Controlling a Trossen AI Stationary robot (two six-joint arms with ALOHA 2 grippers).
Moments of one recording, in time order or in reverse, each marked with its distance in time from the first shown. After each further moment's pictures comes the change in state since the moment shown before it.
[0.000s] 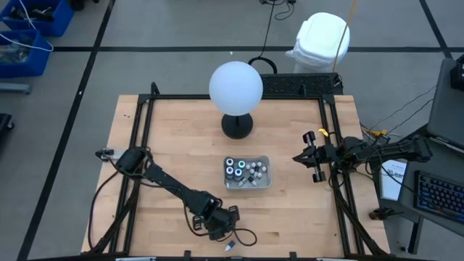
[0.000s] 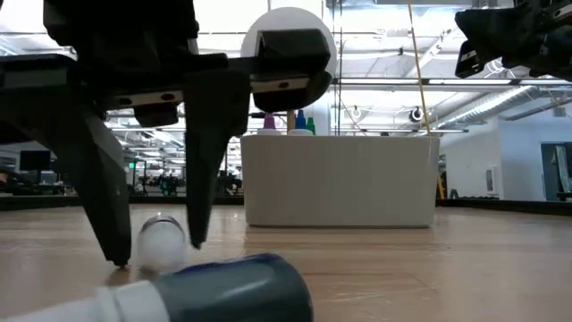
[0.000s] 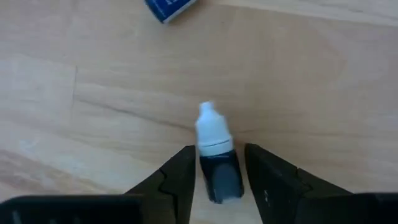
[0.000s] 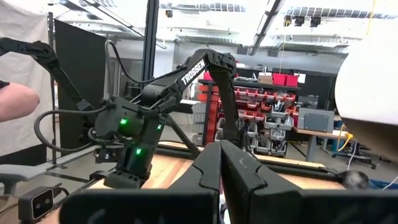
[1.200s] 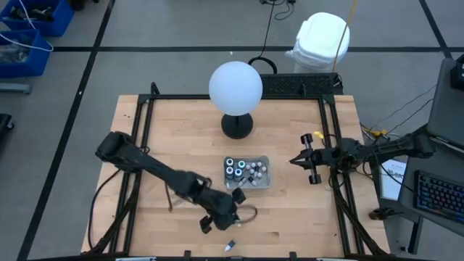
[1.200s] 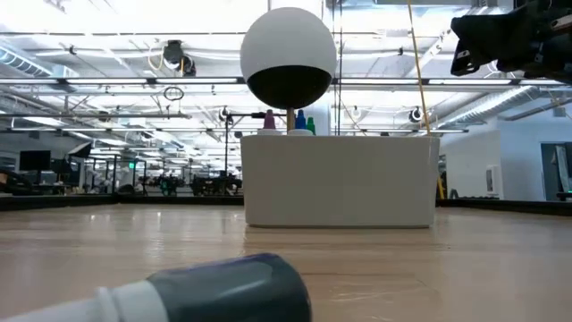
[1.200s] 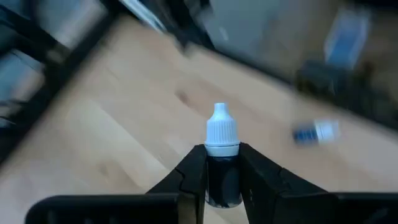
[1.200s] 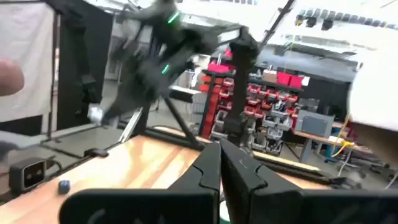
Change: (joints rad) left arm 0.075 -0.275 -0.003 0.215 -0.007 -0.309; right arm 0.028 0.134 0.004 0.085 0.006 -0.121
